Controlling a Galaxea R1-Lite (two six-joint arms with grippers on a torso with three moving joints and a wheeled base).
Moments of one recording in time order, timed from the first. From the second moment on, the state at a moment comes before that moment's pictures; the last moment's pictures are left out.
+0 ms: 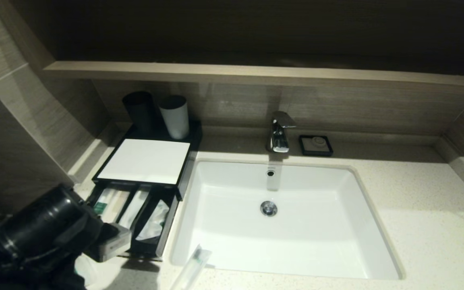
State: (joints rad) left arm -0.69 1.35 -0.88 0.80 -0.05 -0.21; right arm 0.00 0.00 0.00 0.01 -0.01 0.00
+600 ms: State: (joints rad) left arm -0.71 1.56 -1.18 1.02 0.00 -0.17; right arm 0.00 0.00 0.00 0.01 -0.01 0.00
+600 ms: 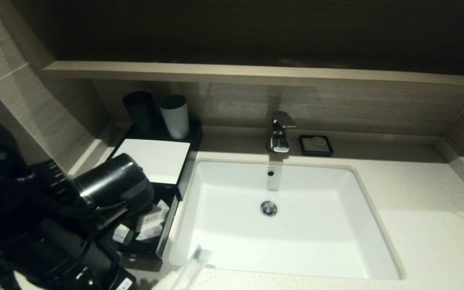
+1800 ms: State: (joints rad) left arm -0.85 1.92 -1.48 1.15 0.10 -0.12; right arm 0.00 0.00 0.00 0.01 -0.01 0.00
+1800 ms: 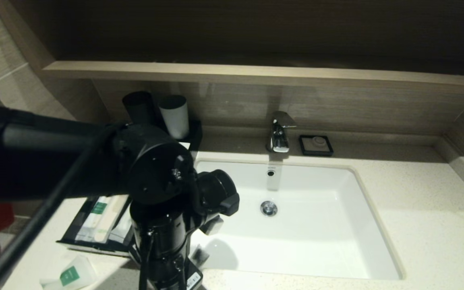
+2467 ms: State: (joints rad) left arm -0.87 1.98 -1.49 1.13 0.15 -0.10; right arm 0.00 0.00 0.00 0.01 -0.01 0.00
